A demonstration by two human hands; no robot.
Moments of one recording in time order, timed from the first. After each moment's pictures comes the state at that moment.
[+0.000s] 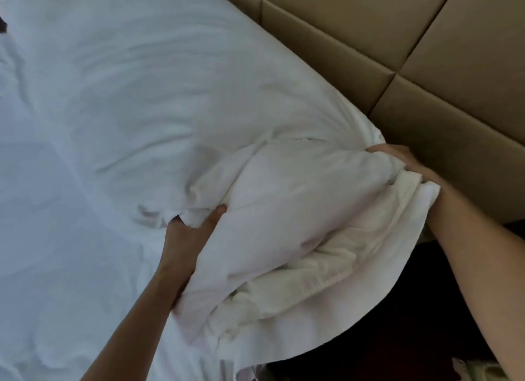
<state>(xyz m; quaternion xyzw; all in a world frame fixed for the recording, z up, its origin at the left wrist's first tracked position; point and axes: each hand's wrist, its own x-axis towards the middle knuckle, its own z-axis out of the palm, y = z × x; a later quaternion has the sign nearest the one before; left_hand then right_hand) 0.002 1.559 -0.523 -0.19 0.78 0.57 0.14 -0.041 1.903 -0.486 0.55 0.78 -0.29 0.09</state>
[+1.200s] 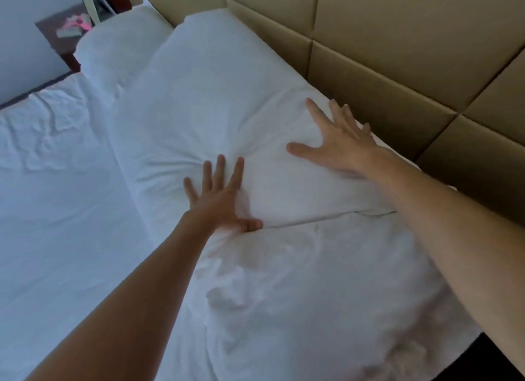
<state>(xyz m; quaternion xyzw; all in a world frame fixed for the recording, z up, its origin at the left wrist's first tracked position) -0.134 1.526 -0.496 0.15 0.96 0.02 0.24 -0.142 1.789 -0.449 0.08 0.98 -0.15 0.11</state>
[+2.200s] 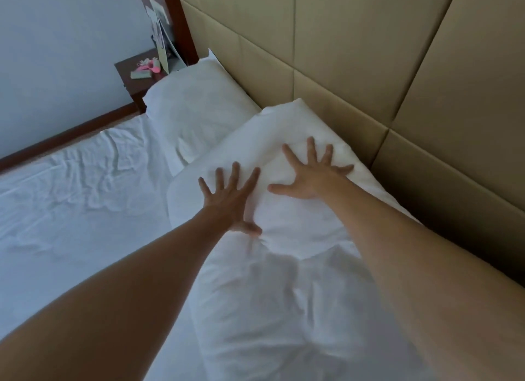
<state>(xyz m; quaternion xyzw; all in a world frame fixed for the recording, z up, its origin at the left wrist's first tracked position) -0.315 1.470 -0.444 0.14 0.97 -0.06 0.18 -0.335 1.668 -0.433 0.03 0.97 -0.10 0.20</state>
